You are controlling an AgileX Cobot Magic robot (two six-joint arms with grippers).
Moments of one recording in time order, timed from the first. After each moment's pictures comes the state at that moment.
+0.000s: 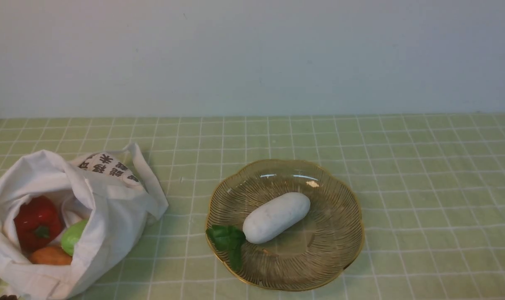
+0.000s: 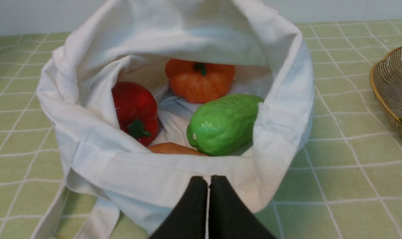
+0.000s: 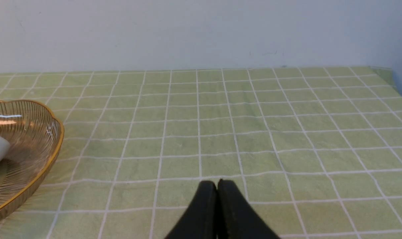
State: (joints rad) right arm -0.04 -0.01 0.02 0.00 0.38 0.03; left arm 0.03 -0.01 0.03 -0.16 0.37 0.14
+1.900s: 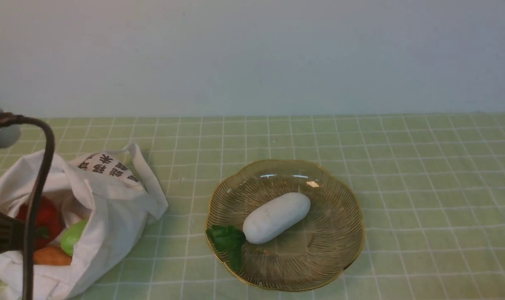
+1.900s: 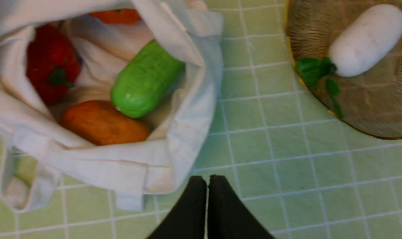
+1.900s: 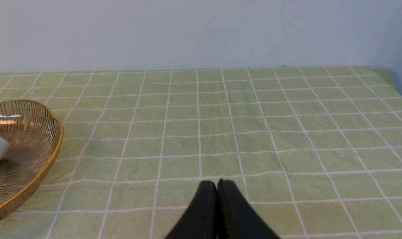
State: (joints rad) right arm -0.04 -0.01 0.02 0.00 0.38 0.03; left arm 0.03 0.87 -0.86 -0.22 1.06 0.12
